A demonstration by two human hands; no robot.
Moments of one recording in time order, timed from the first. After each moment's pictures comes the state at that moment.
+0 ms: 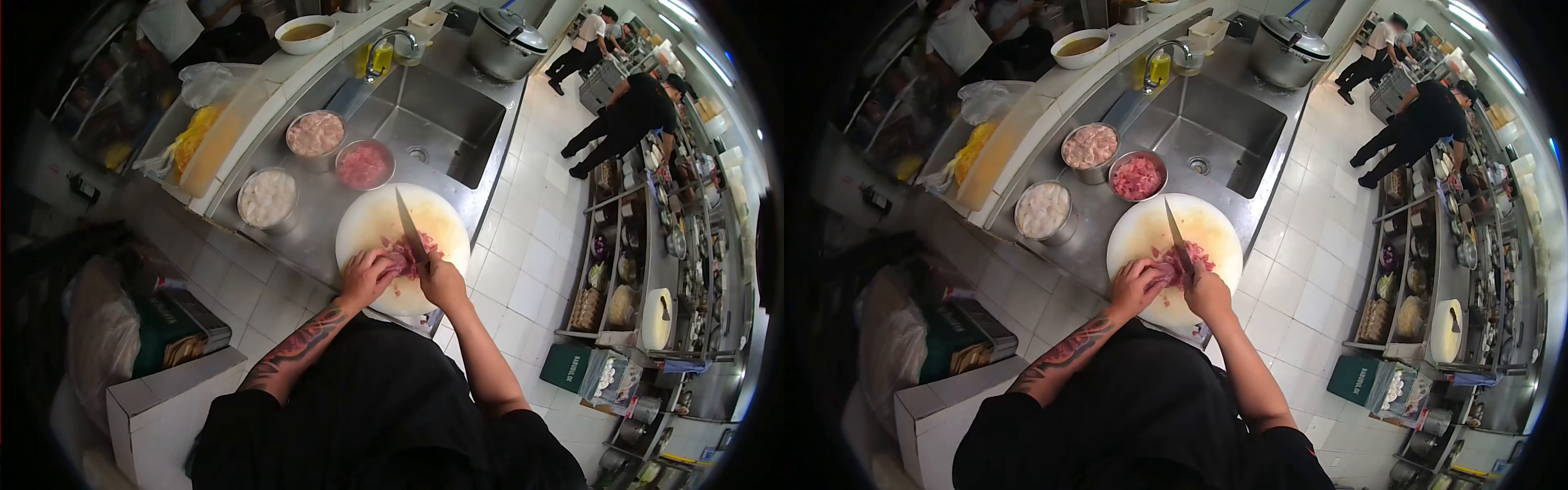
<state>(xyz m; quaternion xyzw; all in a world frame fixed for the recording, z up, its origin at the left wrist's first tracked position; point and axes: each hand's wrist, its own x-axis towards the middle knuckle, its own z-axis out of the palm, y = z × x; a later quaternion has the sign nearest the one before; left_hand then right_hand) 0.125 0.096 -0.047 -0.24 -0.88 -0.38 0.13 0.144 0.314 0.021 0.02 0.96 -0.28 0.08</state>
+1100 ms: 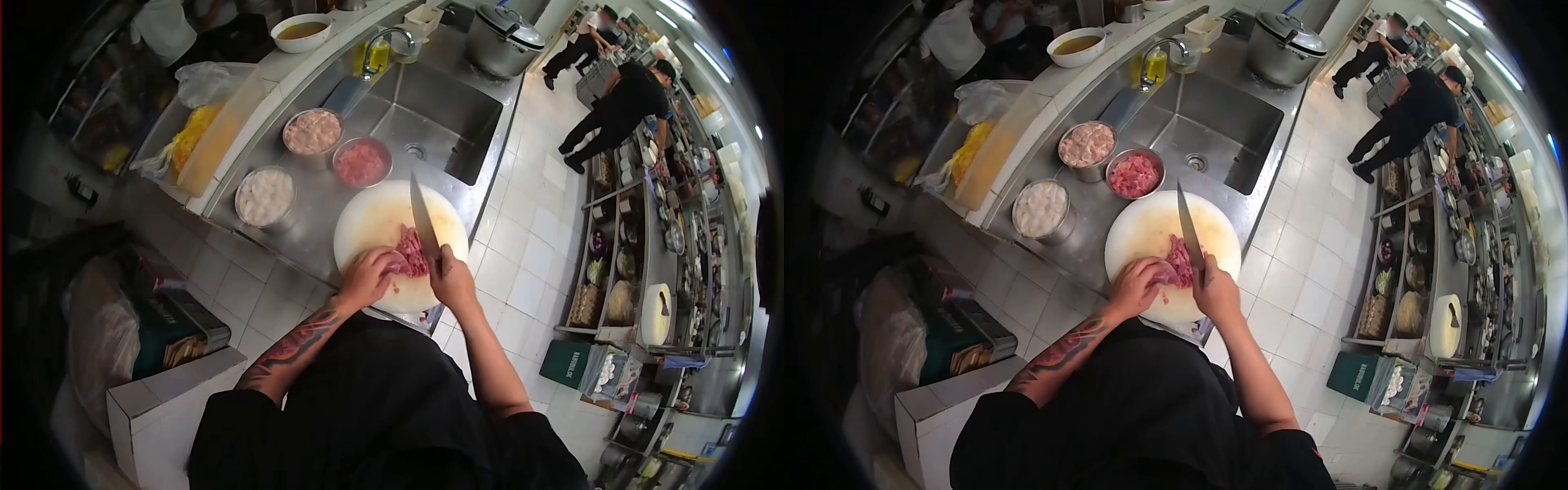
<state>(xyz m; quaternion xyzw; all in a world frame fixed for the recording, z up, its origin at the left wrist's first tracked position) 0.124 0.090 -0.031 -0.30 -0.86 -0.41 0.04 0.151 0.329 0.026 0.06 0.96 -0.26 0.09</state>
